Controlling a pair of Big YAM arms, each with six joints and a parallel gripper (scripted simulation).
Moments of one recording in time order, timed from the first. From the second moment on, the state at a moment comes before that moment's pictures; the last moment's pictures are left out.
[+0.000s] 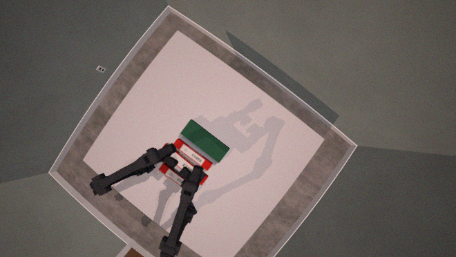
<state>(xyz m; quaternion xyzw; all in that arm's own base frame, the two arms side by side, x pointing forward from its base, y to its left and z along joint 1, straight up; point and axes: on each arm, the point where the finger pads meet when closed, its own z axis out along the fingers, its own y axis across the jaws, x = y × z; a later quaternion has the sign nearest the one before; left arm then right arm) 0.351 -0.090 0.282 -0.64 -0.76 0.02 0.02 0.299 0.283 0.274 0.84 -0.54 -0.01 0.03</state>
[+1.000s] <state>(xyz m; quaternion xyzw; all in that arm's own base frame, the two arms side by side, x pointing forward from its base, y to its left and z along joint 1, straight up) 0.339 -0.089 0.213 -0.64 -0.77 0.02 0.03 0.289 0.281 0.202 0.84 -0.54 -0.01 0.04</state>
